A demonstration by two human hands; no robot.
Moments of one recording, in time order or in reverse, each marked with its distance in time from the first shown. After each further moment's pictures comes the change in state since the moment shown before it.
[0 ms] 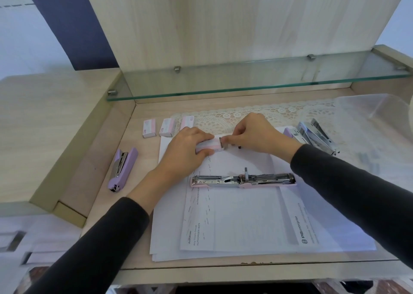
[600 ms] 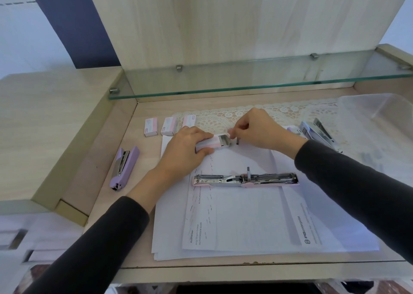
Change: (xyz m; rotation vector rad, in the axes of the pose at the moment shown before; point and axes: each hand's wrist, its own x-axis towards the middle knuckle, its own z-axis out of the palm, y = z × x) left_hand -0.001 -0.004 0.000 -0.008 0.008 -0.018; right_hand 0.001 -0.003 -0.007 0.027 -0.010 -0.023
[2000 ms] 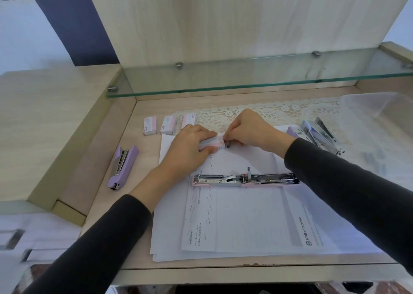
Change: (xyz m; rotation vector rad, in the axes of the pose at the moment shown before) left_hand 0.005 0.003 0.005 -0.031 0.017 0.027; right_hand 0.009 -0.010 0.015 0.183 -0.065 0.190
